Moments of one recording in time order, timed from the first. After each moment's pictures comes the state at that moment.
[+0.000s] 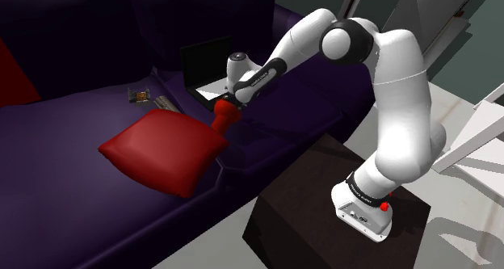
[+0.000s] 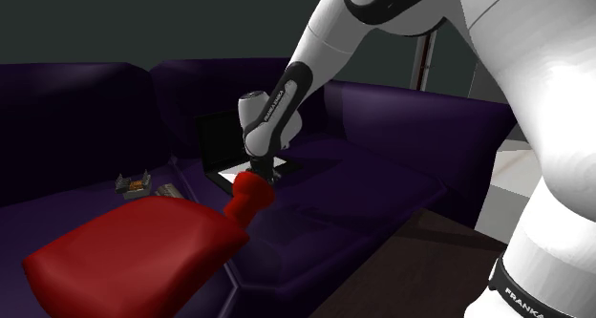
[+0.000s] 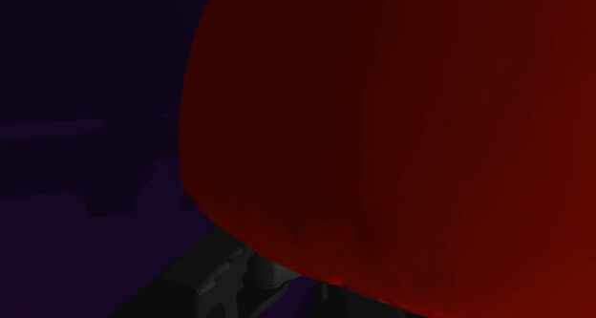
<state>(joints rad) -0.10 0.78 0.13 -1.77 -0.44 2.57 1.57</state>
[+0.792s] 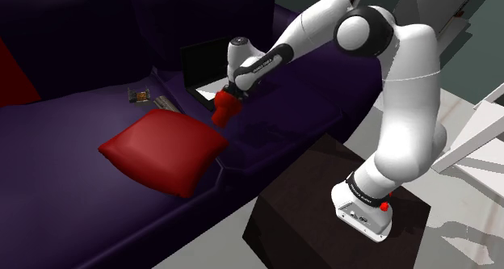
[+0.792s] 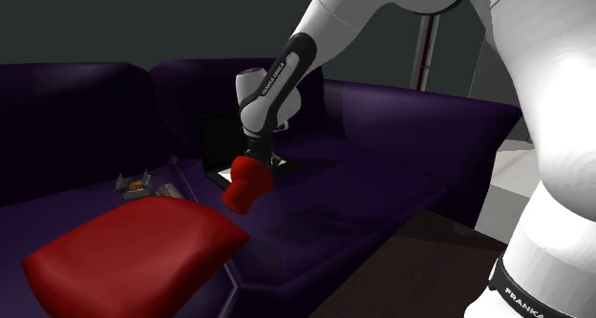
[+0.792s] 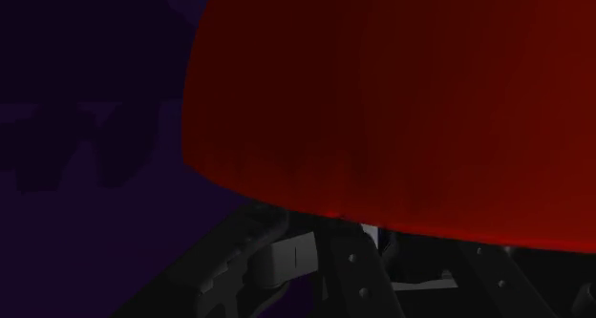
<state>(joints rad) -0.13 0.66 0.17 -1.81 -0.40 2.48 1.53</state>
